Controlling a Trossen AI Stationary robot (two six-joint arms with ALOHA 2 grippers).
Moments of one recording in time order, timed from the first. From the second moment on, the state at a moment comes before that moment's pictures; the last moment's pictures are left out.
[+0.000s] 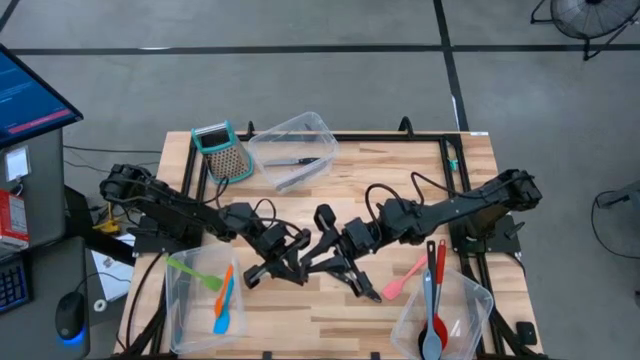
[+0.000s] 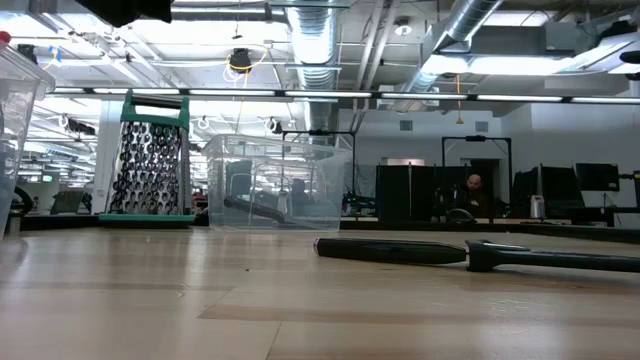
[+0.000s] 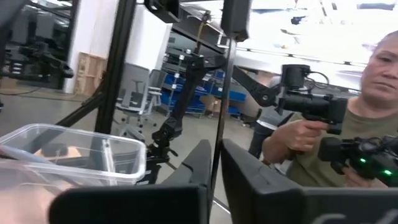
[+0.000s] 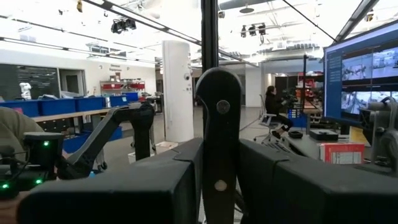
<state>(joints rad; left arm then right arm) -0.25 1.50 0.73 1.01 0.52 -0.38 0.31 1.64 1.33 0.58 -0.16 0.08</state>
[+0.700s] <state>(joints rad) -0.28 1.49 0.73 1.02 0.34 -0.29 0.28 1.64 1.33 0.55 -0.15 0.14</state>
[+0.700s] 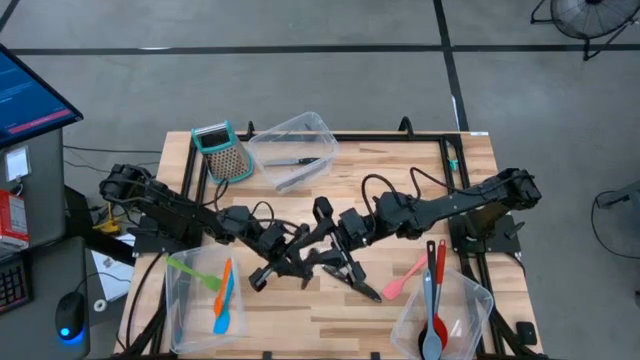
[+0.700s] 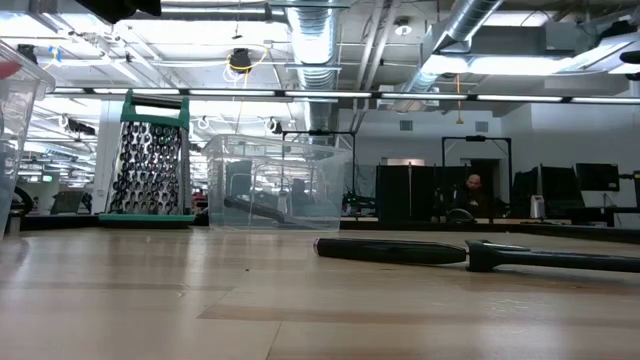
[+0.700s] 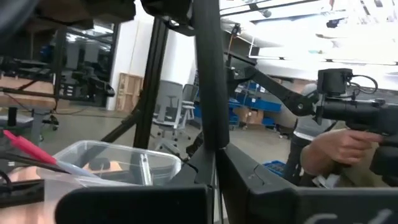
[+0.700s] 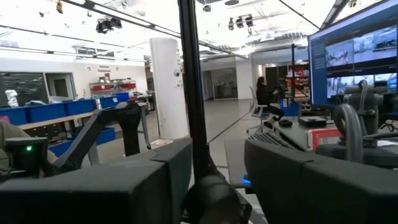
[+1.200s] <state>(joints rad) -0.24 1.42 0.69 0.99 0.20 -0.26 0.26 1.57 1.33 0.49 -0.16 0.15</state>
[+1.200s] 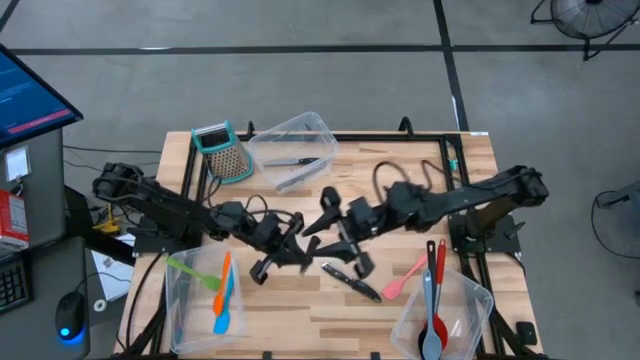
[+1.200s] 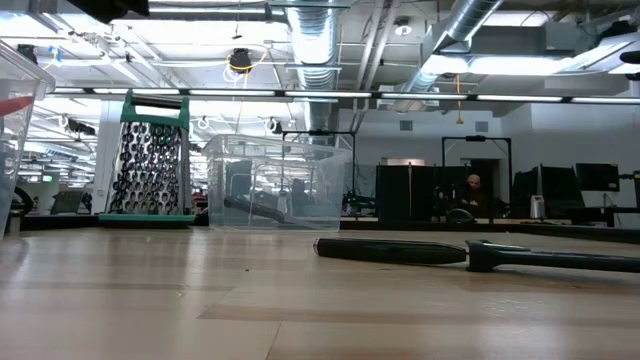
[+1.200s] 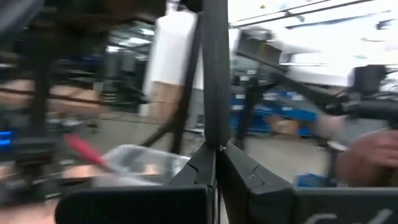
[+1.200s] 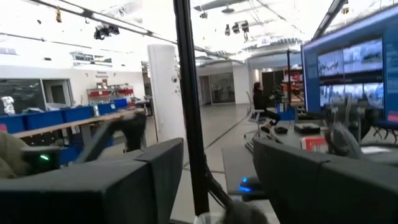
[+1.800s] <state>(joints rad) 0.02 1.09 0.63 0.41 -0.37 0.01 0.38 1.34 1.34 0.14 0.10 0.07</state>
